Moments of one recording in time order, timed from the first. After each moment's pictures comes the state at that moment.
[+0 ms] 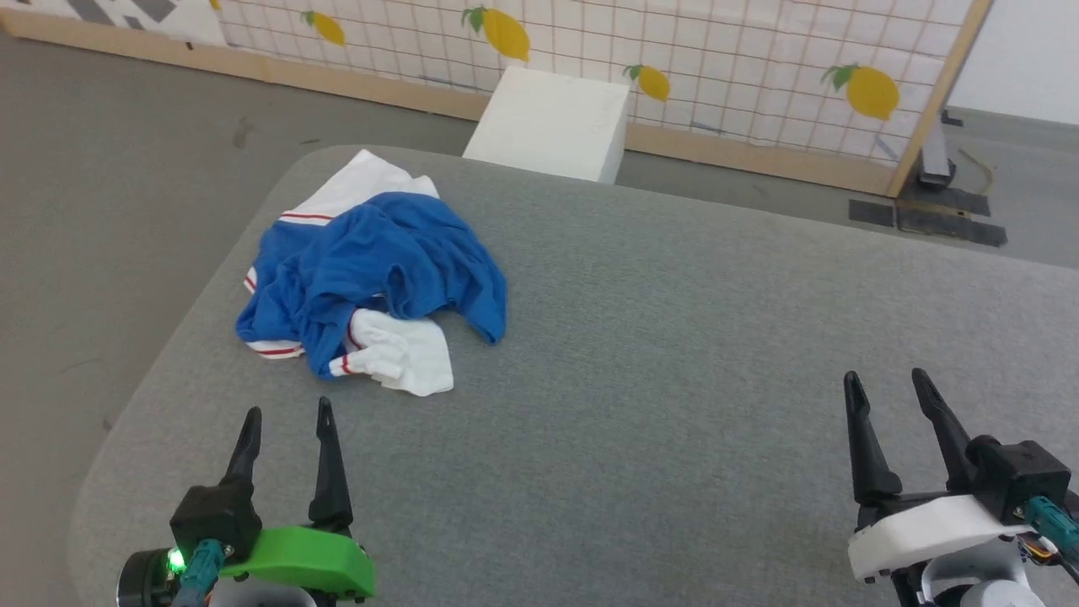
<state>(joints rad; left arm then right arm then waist) 0.08 0.05 -0.02 -0.05 -0.14 0.06 -0.16 0.02 -0.05 -0.07 0.06 0.12 0.13 -0.16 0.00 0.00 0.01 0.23</state>
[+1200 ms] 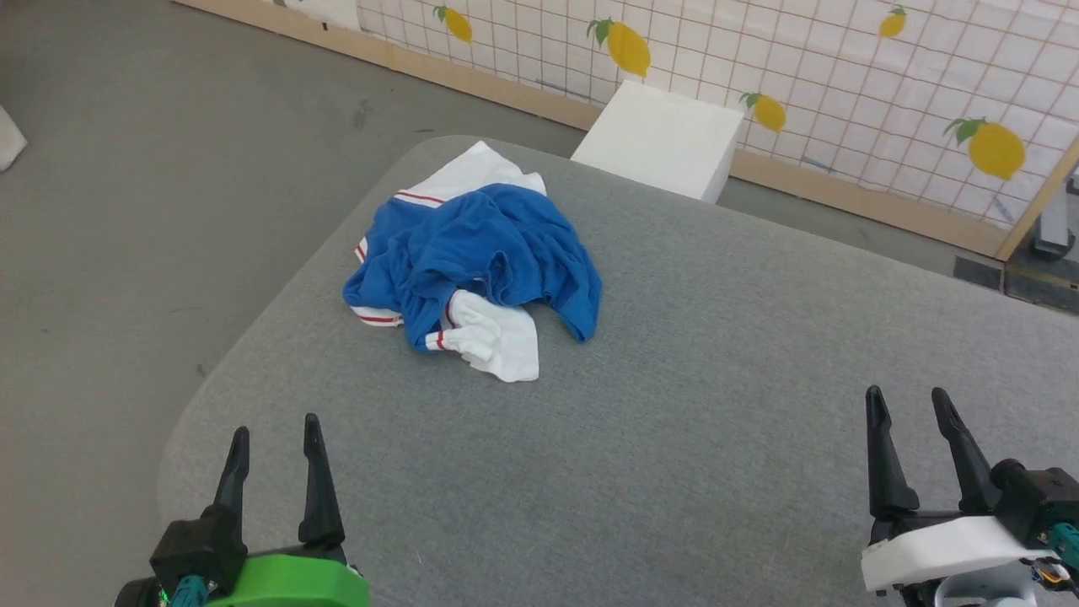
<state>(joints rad) 0.13 0.05 -0.02 -0.06 -0.20 0.07 -0.23 0.04 -0.05 -0.10 0.11 0.18 0.13 -0.23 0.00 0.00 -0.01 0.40</state>
